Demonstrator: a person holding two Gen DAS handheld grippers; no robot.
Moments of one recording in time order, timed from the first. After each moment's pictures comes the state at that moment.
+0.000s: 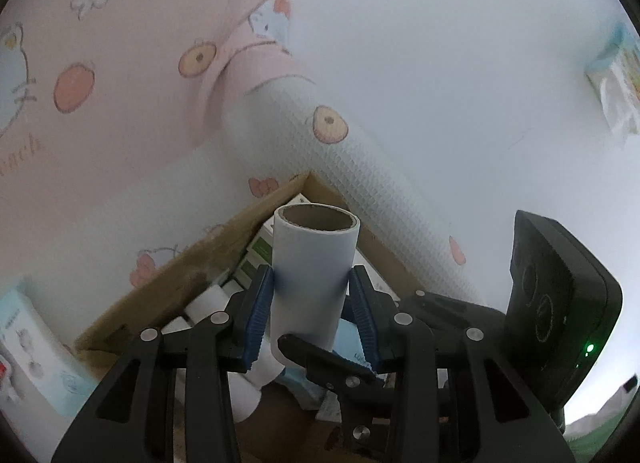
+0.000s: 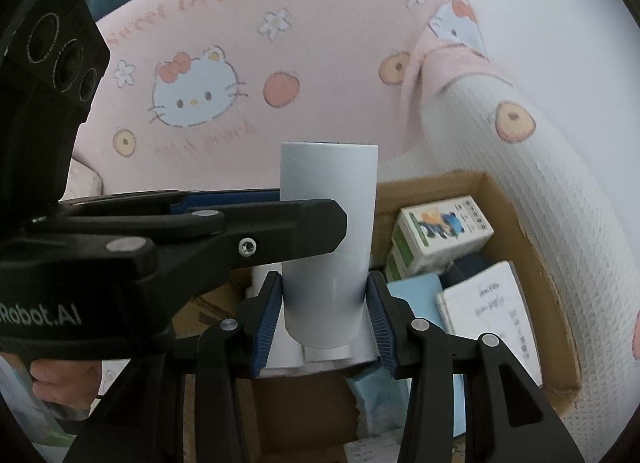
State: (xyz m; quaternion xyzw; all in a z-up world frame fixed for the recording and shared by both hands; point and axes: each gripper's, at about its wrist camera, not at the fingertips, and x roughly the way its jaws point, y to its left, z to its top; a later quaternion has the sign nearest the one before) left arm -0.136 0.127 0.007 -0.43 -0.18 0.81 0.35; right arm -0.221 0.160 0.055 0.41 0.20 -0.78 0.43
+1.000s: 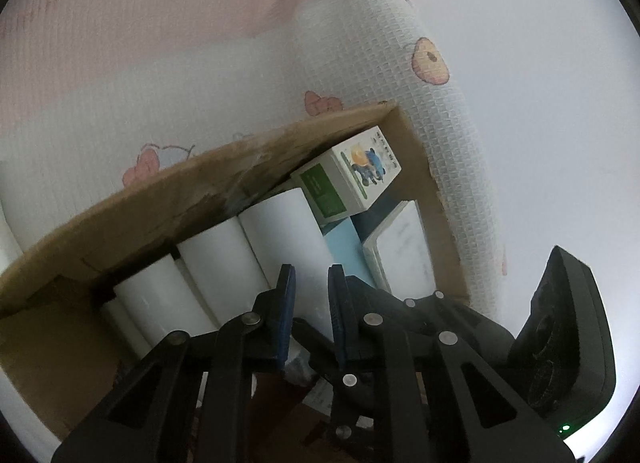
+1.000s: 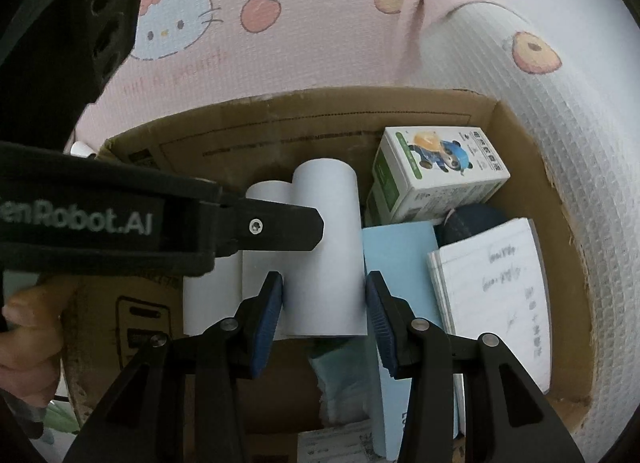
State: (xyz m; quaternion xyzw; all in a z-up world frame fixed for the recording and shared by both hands) left arm -0.167 0.141 -0.067 -0.58 -0.23 0.73 0.28; right arm -0.240 0.160 -0.004 0.47 0.27 -0.73 0.41
